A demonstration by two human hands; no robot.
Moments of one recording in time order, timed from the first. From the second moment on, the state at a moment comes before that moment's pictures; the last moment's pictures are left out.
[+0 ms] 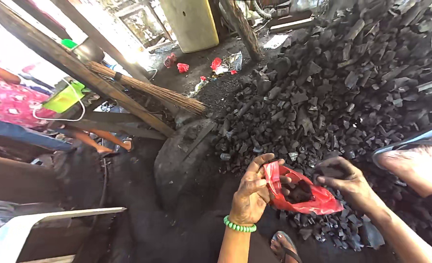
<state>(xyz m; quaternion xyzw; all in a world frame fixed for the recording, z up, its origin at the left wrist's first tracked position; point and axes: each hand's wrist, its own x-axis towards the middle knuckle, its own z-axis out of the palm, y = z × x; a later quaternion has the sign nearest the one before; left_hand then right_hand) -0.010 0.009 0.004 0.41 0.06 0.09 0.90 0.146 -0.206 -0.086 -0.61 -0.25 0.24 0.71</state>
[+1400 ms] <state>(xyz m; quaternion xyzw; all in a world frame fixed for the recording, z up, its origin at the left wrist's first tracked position) -0.010 0.004 -0.006 0.44 0.15 0.09 0.88 0.151 -0.286 -0.227 -0.86 -0.15 0.29 0.39</state>
